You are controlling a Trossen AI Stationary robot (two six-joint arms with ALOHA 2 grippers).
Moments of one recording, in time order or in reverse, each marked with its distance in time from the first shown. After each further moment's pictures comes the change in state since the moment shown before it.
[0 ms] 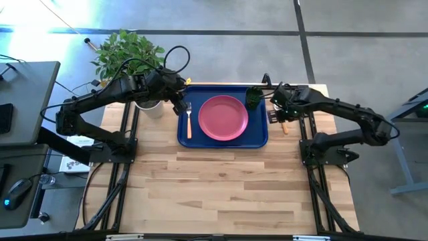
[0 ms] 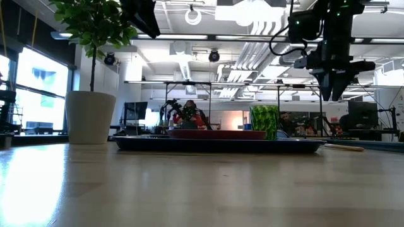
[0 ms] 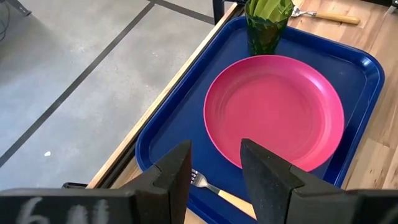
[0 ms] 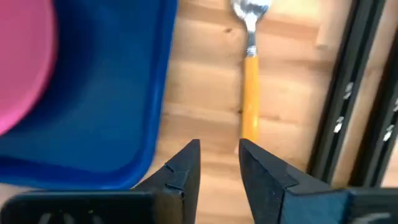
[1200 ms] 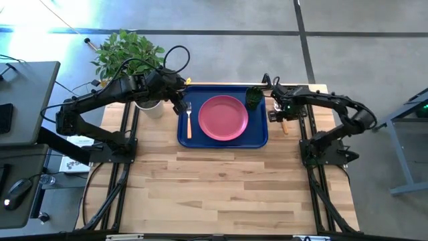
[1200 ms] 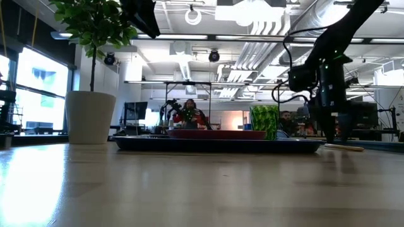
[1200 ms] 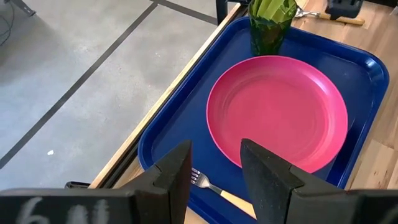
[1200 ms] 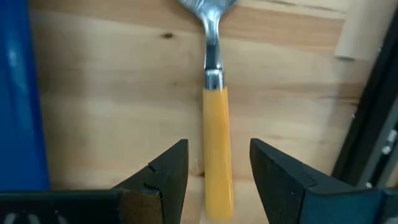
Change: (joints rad) left arm 0.001 0.000 0.000 0.001 -0.011 -0.003; right arm -0.324 0.273 -0.206 0.339 -0.092 -0.273
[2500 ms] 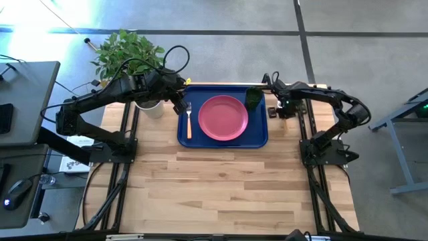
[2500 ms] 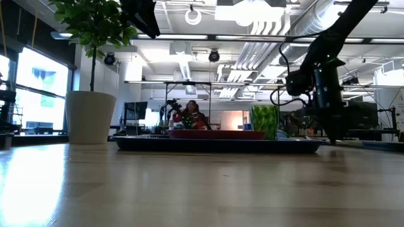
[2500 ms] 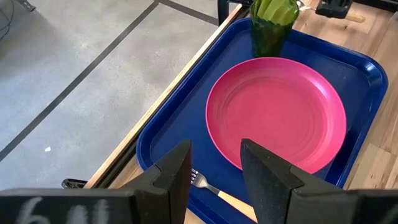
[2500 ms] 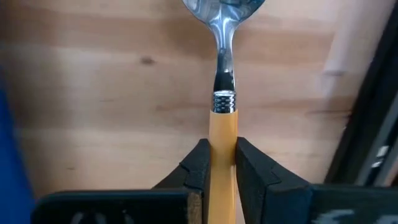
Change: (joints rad) left arm 0.000 0.000 0.000 -0.001 -0.001 -0.024; right arm -0.058 0.089 0.079 -0.046 -0.010 -0.018
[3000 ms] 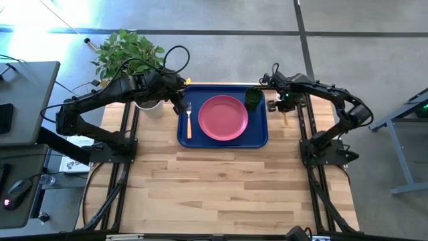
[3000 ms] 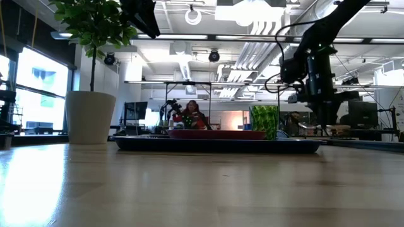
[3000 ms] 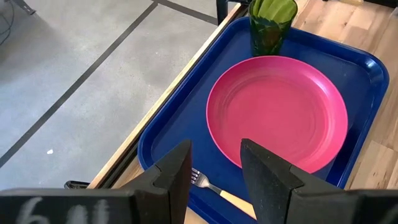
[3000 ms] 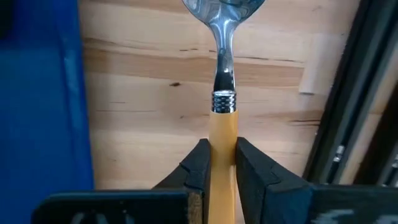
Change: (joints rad) left arm 0.000 0.000 0.000 0.000 0.001 0.020; right arm 0.002 -0.014 0.161 -0.145 0.016 -0.010
